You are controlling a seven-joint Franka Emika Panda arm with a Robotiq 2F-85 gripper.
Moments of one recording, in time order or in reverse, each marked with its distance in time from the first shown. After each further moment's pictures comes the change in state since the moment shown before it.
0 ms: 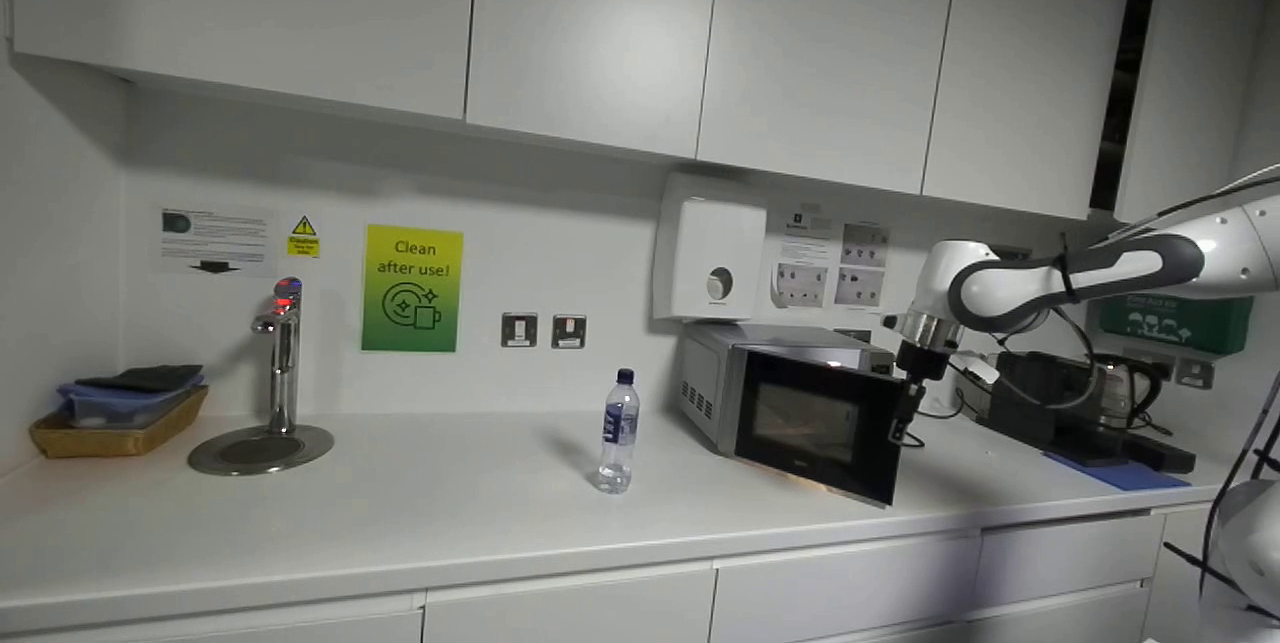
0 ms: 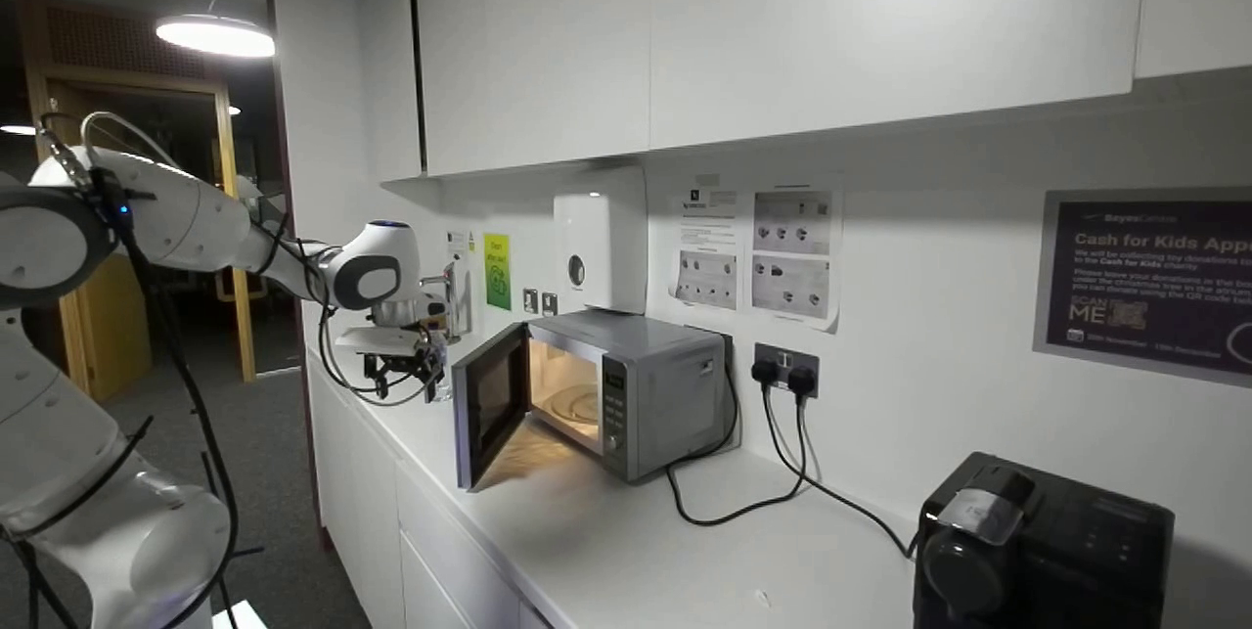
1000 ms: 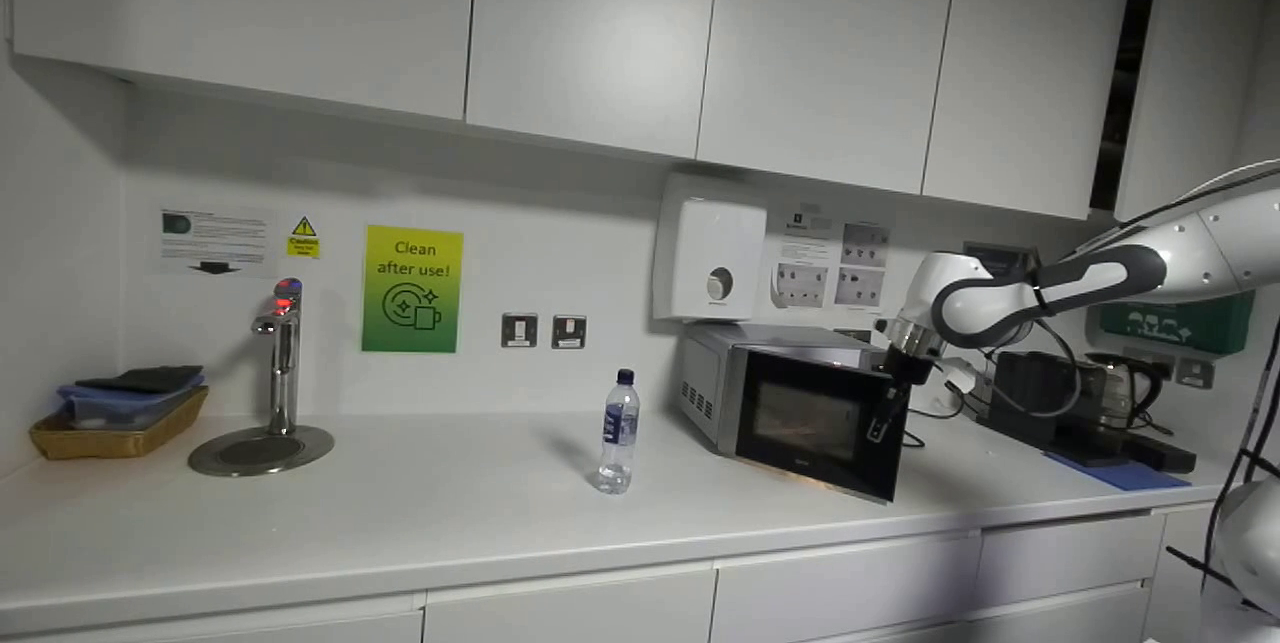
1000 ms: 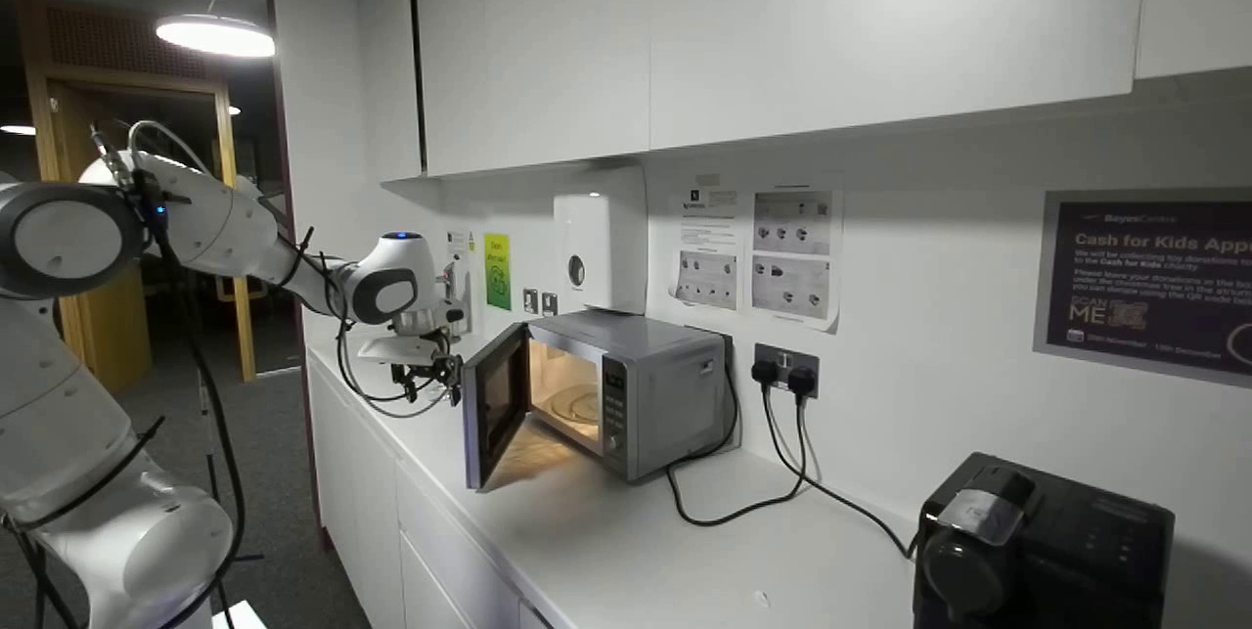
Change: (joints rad) arm -0.041 0.088 -0.001 0.005 -0.039 0.166 0.065
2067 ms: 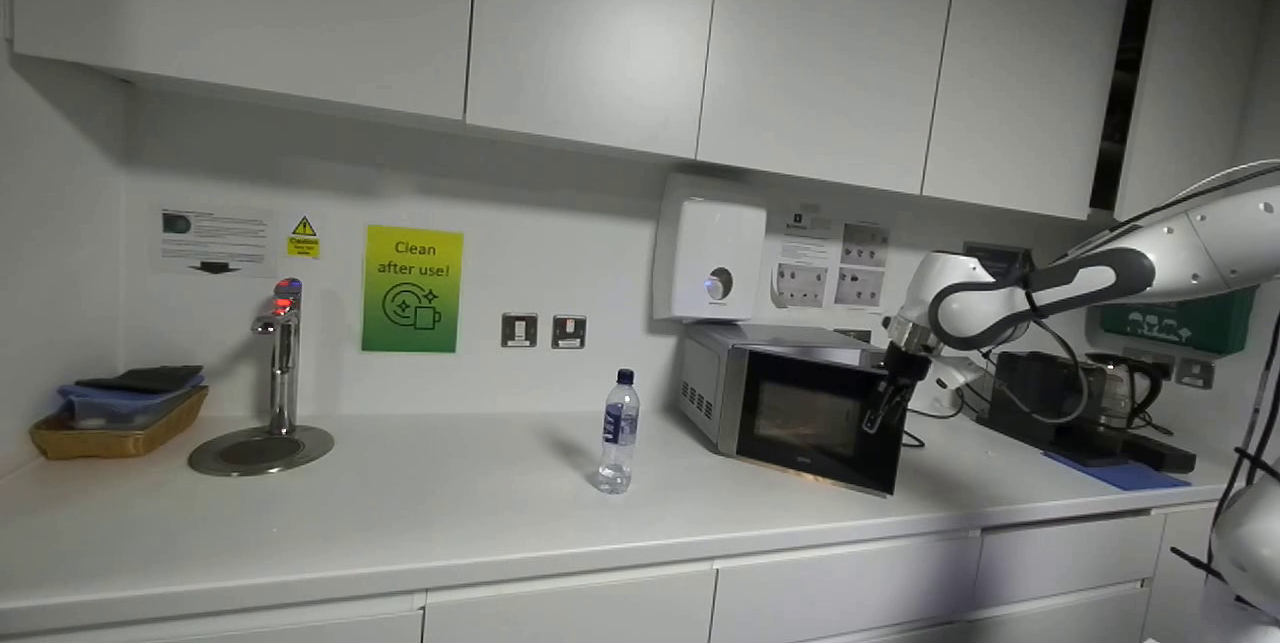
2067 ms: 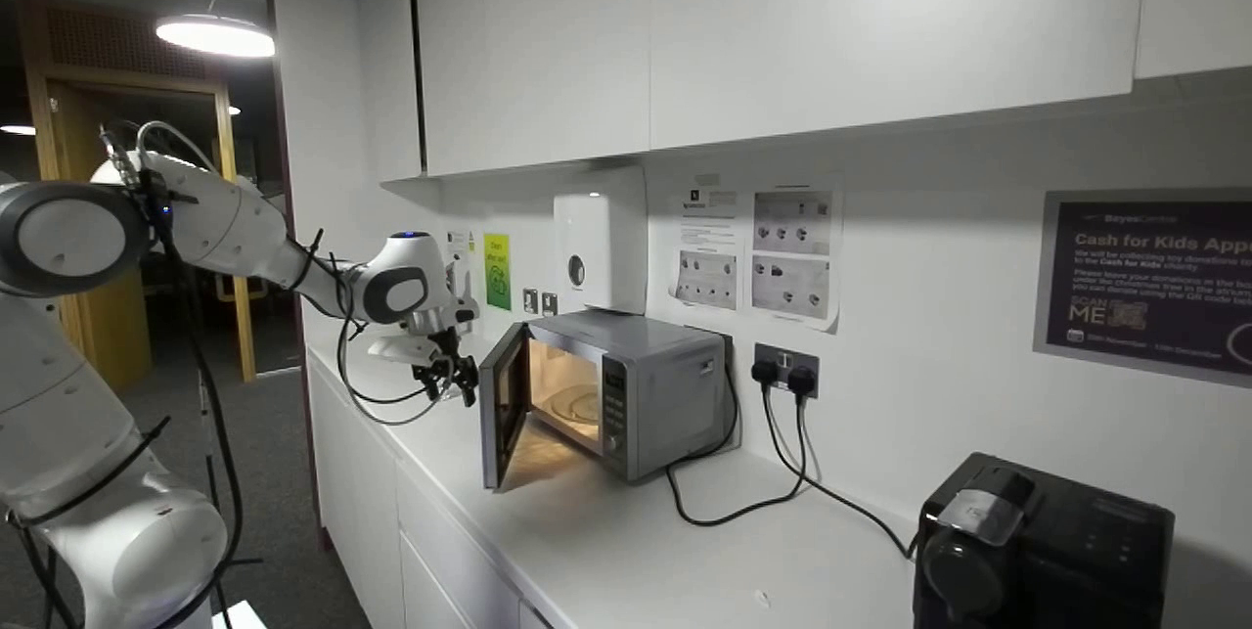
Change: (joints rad) arm -0.064 0.025 0.013 0.021 -0.061 0.027 0.212
